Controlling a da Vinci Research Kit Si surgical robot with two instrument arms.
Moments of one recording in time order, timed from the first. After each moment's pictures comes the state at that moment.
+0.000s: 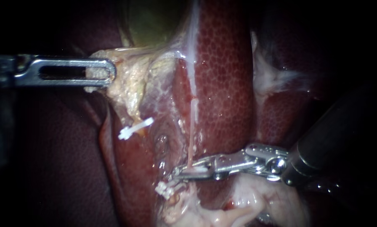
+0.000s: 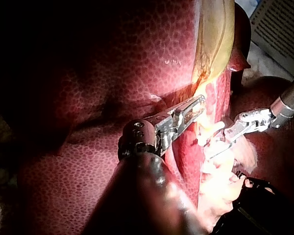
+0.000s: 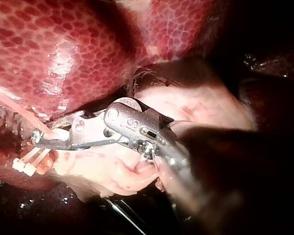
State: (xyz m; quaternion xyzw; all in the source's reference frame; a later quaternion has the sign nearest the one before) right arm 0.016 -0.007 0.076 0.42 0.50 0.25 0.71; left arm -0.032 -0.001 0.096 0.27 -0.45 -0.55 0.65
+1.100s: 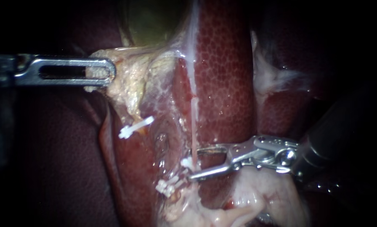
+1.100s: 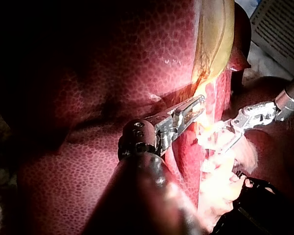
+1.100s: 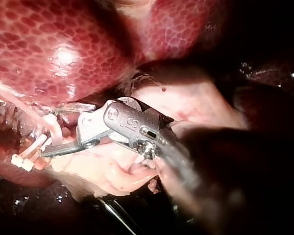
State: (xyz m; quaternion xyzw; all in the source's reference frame) right arm 0.013 -0.003 0.074 0.34 0.53 0.25 0.74; left arm -0.032 -0.001 0.096 0.27 -0.45 -0.55 0.65
